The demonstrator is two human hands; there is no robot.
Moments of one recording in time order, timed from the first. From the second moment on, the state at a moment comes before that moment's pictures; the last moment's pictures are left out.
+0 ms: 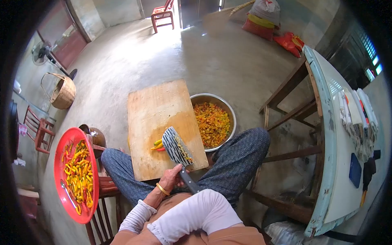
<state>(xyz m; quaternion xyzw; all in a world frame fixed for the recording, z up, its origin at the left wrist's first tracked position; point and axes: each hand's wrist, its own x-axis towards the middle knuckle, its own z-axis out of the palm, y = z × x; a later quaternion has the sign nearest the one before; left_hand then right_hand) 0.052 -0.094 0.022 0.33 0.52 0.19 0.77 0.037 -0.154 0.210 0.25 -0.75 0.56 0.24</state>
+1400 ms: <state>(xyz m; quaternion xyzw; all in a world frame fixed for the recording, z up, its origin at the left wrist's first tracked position) -0.011 -0.010 0.020 0.80 0.50 0.31 0.08 0.220 -0.133 0.068 -0.64 -0.57 0.38 0.35</state>
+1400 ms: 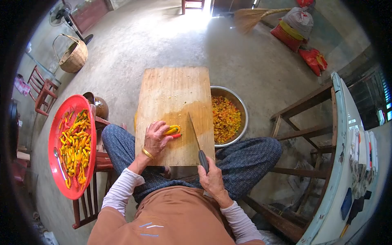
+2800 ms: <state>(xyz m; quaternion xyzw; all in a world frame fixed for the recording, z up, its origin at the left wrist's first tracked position) 0.025 -0.015 0.005 0.79 0.47 0.38 0.10 0.183 -0.073 0.057 -0.64 -0.70 0.26 0.19</state>
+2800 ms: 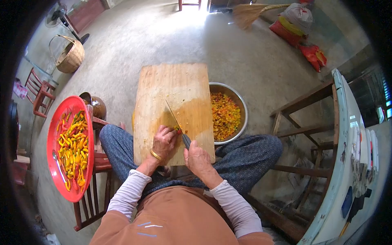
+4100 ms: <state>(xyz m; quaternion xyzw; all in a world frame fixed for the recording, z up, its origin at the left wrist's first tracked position) 0.022 -0.013 -0.002 0.79 0.45 0.40 0.11 0.208 -0.113 0.082 -0.64 -0.70 0.27 0.18</state>
